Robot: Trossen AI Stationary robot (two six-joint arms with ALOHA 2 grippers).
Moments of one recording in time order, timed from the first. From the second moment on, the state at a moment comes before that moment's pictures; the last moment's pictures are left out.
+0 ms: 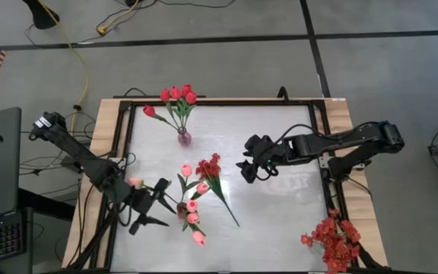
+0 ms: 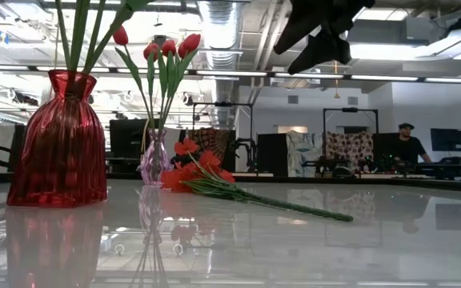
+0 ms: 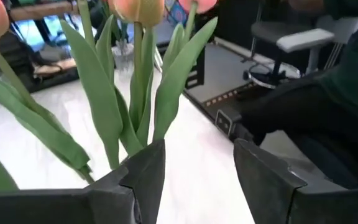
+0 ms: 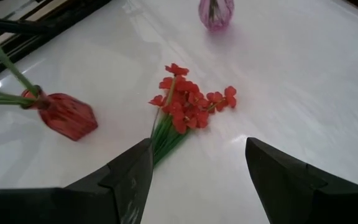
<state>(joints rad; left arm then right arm) -0.65 0.97 0.63 0.02 -0.16 -0.01 0.12 1.39 1.14 -0.52 0.30 0.63</state>
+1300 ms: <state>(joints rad) -0.65 0.94 0.67 -0.11 -0.21 -0.08 0.12 1.39 1.14 -0.51 0.26 0.61</state>
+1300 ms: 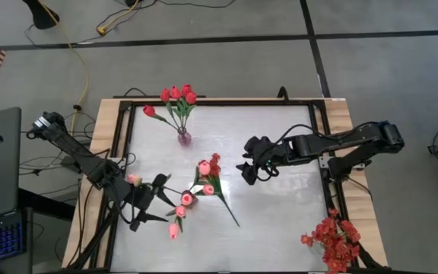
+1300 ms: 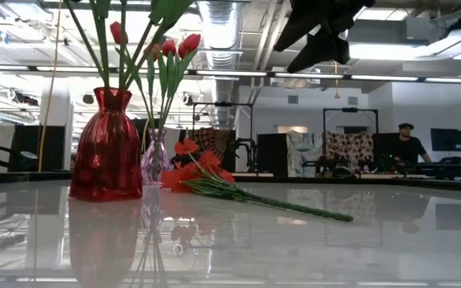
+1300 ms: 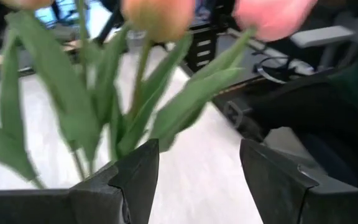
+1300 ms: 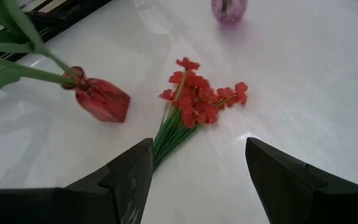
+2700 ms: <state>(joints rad) -0.64 0.79 0.67 -0.17 -0.01 0.01 0.12 1.39 1.14 -0.46 0.21 0.56</state>
